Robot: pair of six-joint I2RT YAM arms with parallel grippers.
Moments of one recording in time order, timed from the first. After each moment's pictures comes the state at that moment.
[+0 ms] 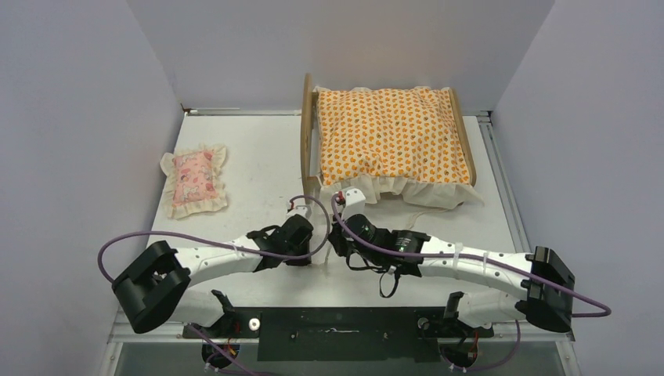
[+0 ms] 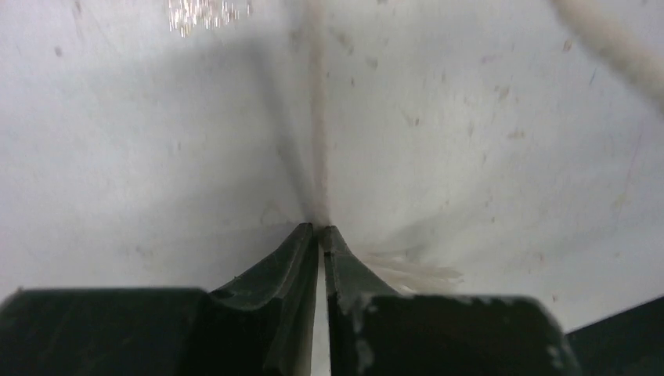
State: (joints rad) left arm -0.87 1.38 0.60 -0.21 -0.17 -0.76; right arm 1.16 1.25 0.84 -0.24 0.36 0.59
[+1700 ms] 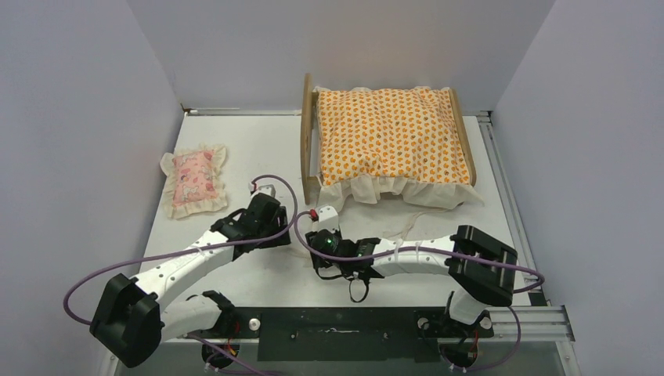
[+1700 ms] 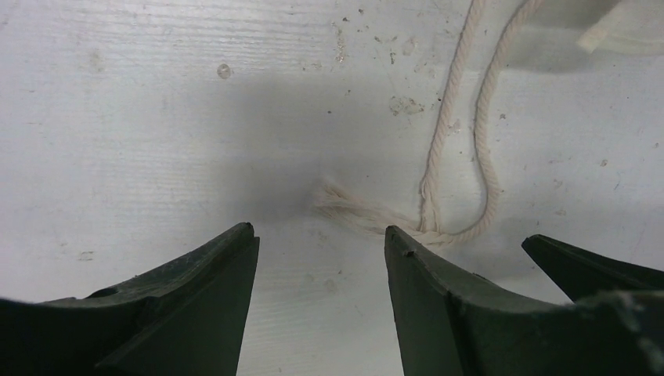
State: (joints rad) left arm -0.61 1.11 0.66 -0.55 -0.21 -0.67; right arm 1.20 1.63 0.87 -0.06 0.39 0.63
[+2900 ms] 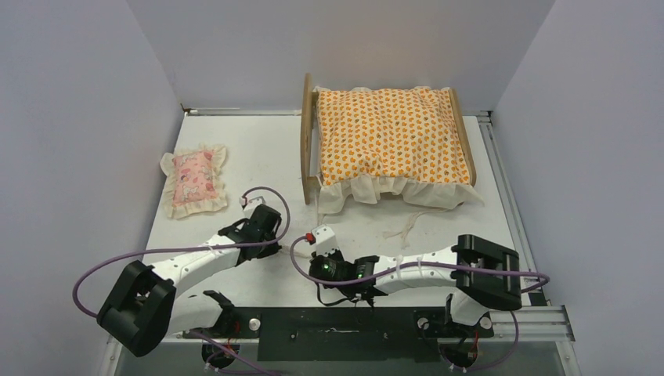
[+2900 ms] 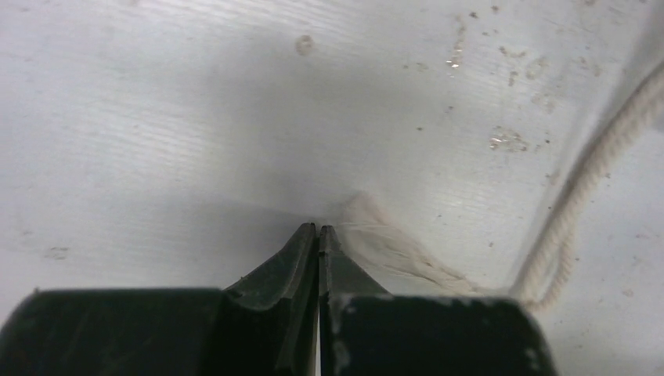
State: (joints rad) left arm -0.59 1.22 0.51 -0.36 -0.25 -0.84; right arm 1.36 1.62 0.83 -0.13 0.51 0.65
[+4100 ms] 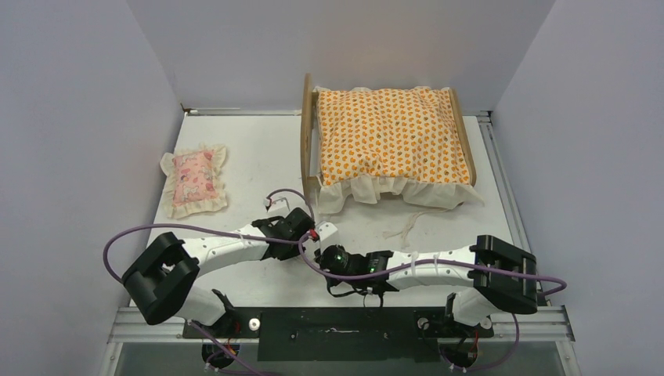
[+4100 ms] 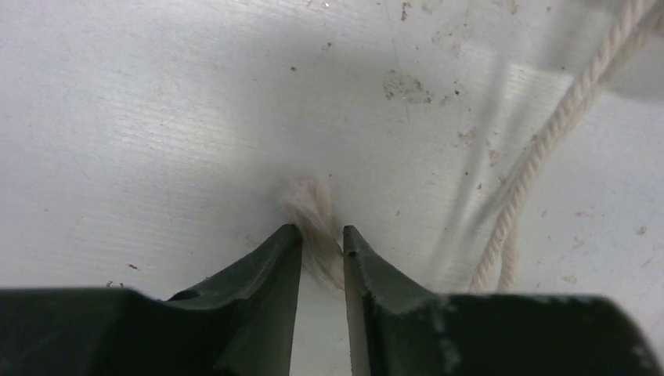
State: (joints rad) left arm -0.84 1.41 0.69 -0.47 -0.36 -1.10; right arm 1.30 1.49 0.76 -0.09 0.32 0.53
